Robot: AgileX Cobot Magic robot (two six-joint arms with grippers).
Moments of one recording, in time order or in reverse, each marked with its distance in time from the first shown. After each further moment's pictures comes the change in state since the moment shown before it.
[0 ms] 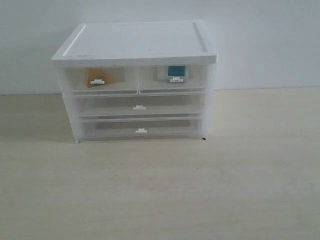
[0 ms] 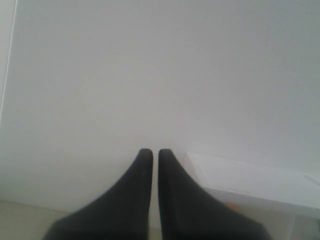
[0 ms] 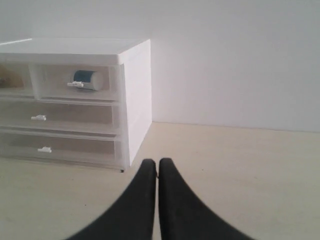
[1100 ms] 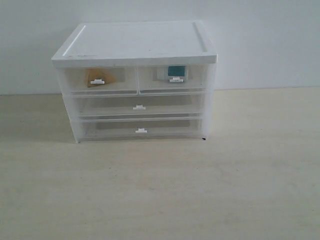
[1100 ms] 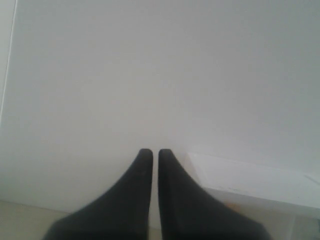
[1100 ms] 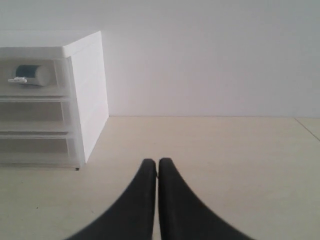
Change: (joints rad) left arm 0.000 0.000 0.000 0.002 0.000 0.000; right arm -0.152 0.000 0.000 -0.137 0.030 0.132
